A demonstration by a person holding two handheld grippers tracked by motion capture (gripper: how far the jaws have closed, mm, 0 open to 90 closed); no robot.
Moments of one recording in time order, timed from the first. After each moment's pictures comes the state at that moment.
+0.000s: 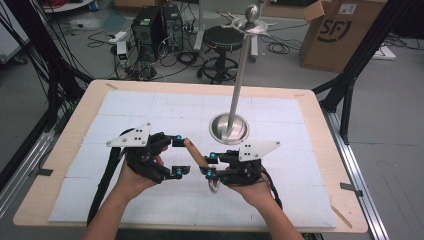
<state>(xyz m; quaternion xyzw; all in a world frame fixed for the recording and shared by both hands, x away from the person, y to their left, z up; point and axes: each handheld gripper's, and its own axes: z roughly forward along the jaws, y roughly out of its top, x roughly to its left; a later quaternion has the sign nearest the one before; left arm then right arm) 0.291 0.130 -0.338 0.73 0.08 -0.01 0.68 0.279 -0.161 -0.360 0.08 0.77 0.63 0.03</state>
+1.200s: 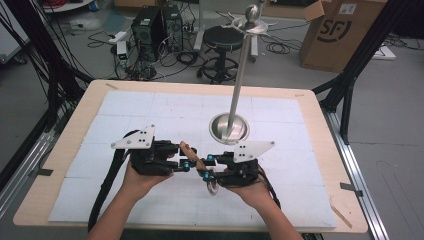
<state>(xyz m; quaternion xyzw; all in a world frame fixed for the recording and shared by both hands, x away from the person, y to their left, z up) 0.290 0.123 -0.341 0.72 0.07 -0.01 0.69 0.277 -0.155 -0.359 0.08 0.79 0.61 0.02</state>
